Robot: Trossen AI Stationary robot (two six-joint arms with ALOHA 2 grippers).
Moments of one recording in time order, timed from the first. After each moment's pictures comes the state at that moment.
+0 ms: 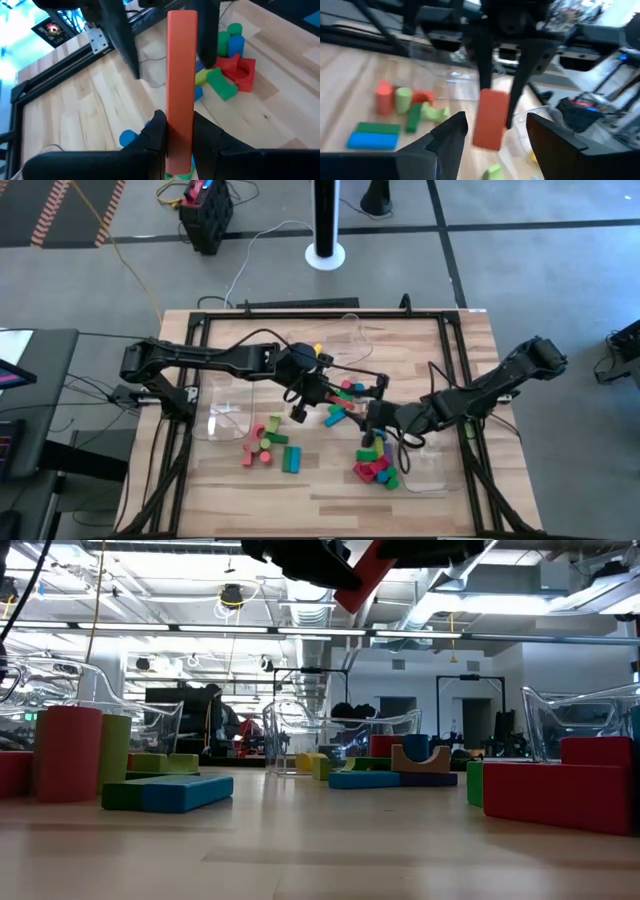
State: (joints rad) left arm 0.04 1.63 1.39 -0.35 0.18 0.56; right arm 0.41 1.34 0.83 0.22 0.76 -0.14
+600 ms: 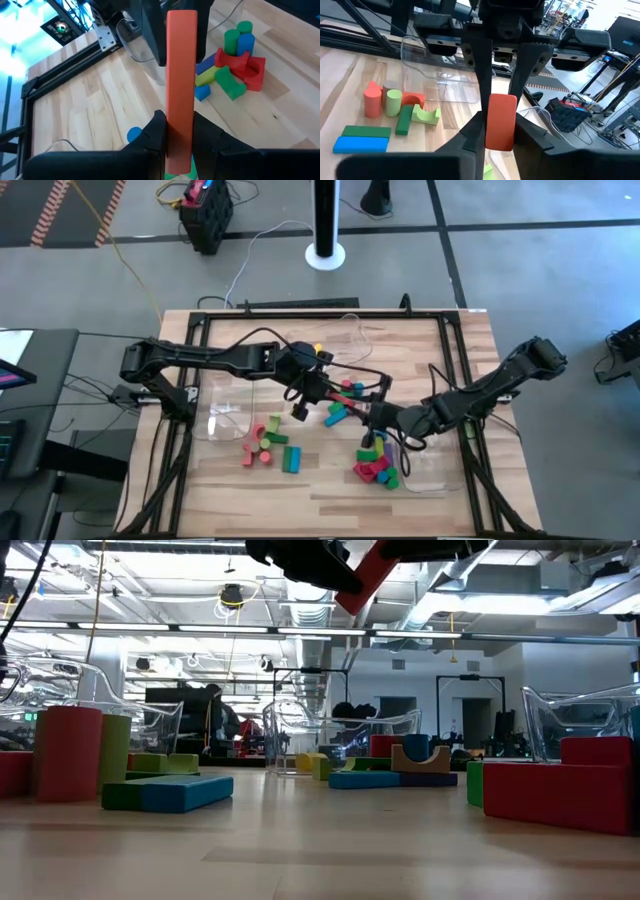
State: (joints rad) left arm 0.04 1.63 1.39 -0.34 0.16 0.56; right arm 0.42 1.34 0.83 0.23 0.82 -0.15
